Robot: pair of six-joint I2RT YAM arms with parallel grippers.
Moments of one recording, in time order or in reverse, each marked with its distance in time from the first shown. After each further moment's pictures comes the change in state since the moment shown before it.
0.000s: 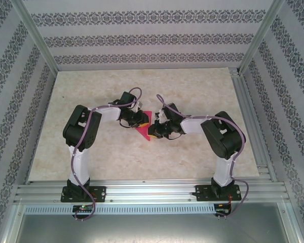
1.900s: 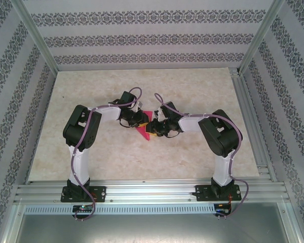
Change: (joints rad) left arm 0.000 0.001 0.010 -0.018 0.000 0.001; right arm 0.000 0.038 0.051 -0.017 0.086 -0.026
